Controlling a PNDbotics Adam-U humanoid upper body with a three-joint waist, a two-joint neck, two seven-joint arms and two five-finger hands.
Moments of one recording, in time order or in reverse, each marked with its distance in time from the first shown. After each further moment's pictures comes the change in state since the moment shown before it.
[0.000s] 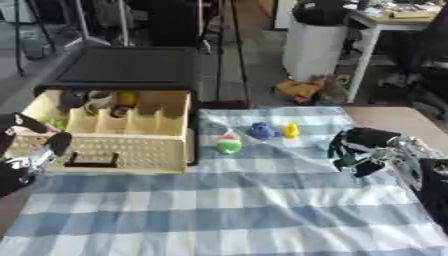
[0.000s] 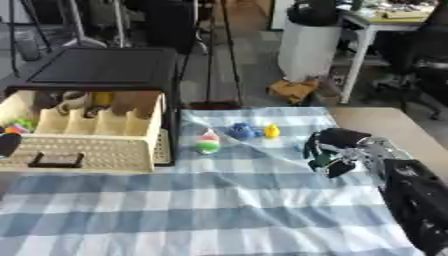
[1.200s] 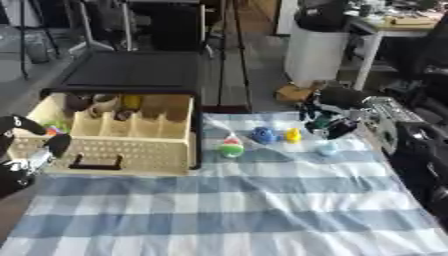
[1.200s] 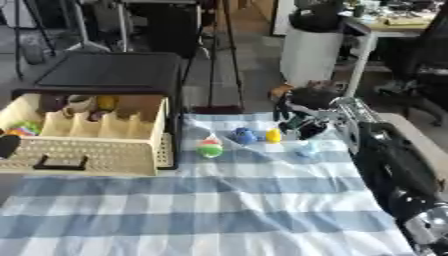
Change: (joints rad) left arm 0.001 0.000 0.005 0.000 0.000 0.002 0.001; right arm -0.205 0.073 0.011 -0.078 -0.024 -0.009 0.017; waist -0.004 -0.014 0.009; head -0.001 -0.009
